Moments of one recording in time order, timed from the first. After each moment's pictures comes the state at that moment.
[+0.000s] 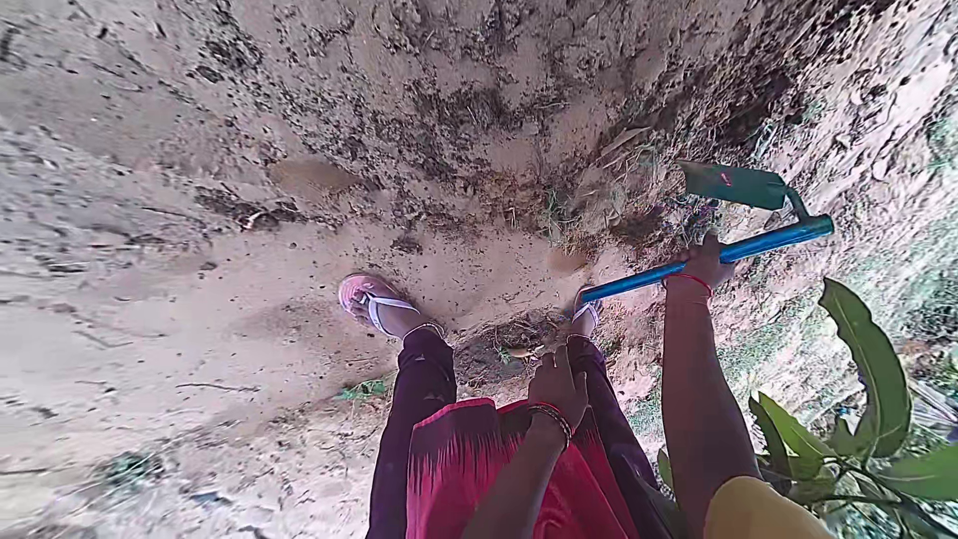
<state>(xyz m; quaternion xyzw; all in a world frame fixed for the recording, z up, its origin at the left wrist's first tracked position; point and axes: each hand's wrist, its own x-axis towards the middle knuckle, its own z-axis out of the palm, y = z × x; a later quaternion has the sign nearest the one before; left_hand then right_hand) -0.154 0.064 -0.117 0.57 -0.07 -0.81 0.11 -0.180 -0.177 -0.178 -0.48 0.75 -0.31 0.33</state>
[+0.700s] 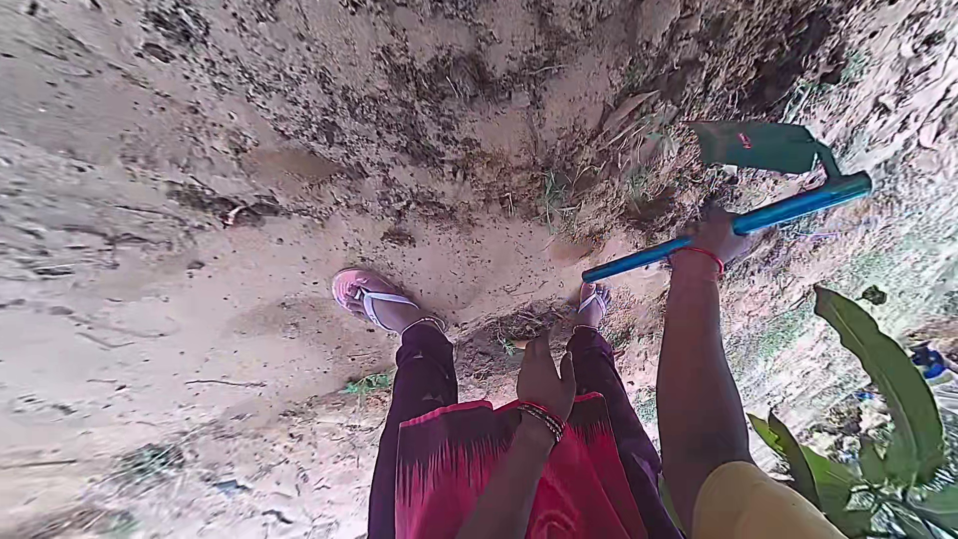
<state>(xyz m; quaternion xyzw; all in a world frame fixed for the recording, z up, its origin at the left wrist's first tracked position) -0.162 0.075 -0.126 0.66 0.02 -0.73 0.18 -0.172 -0.180 -0.196 -0.48 0.77 -0.26 0.33</state>
